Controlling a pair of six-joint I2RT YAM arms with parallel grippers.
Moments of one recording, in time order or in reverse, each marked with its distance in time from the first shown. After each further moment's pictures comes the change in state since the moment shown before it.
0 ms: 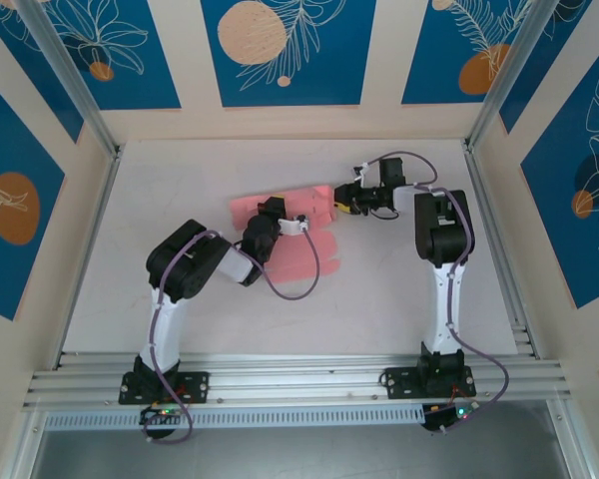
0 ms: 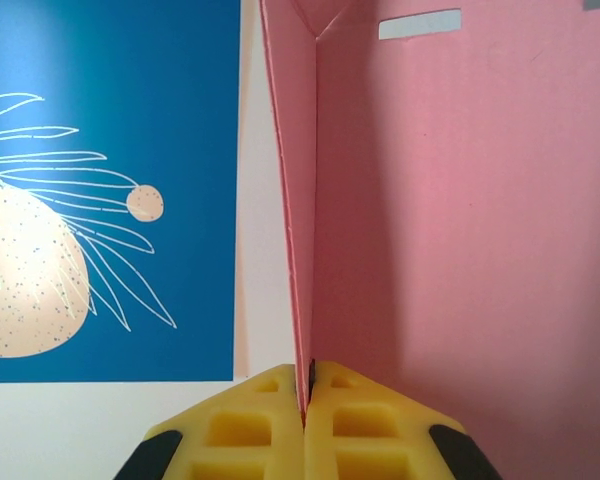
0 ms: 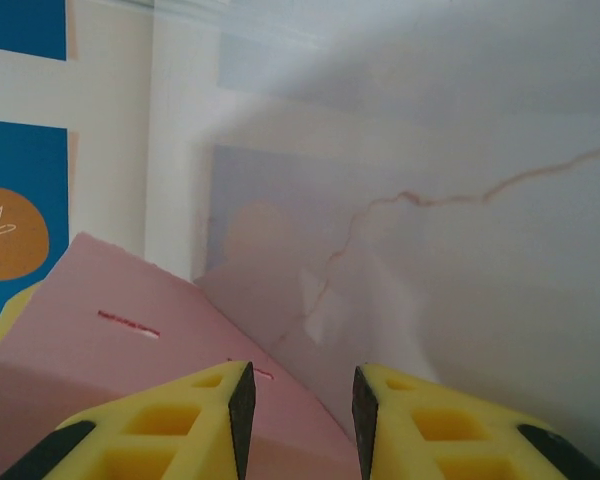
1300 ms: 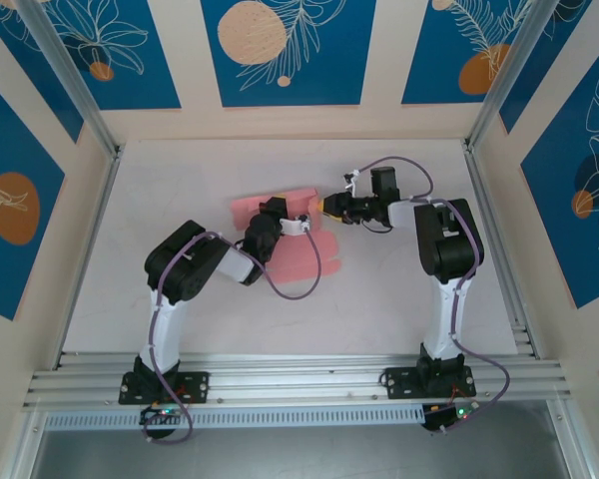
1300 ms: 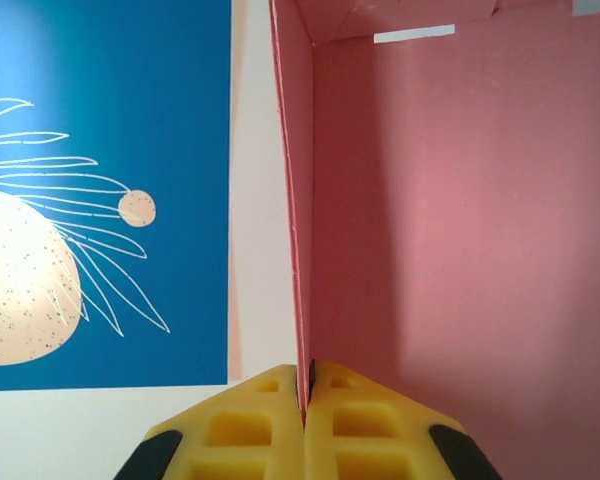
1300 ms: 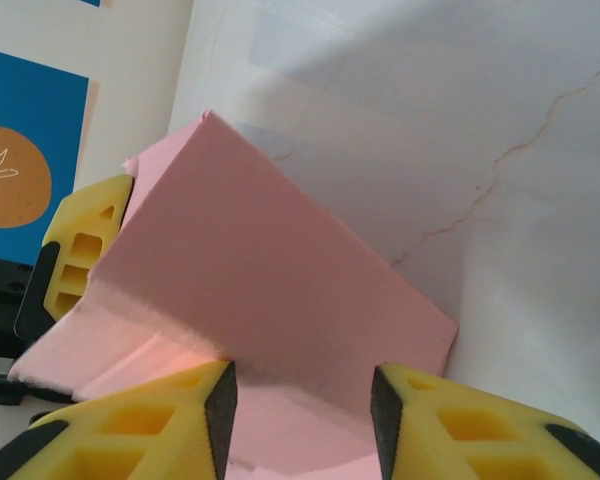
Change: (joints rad) left arm -0.010 -0.020 0.007 -0.056 -0.007 -0.012; right arm 0.088 -0.200 -0.278 0.219 0.055 0.016
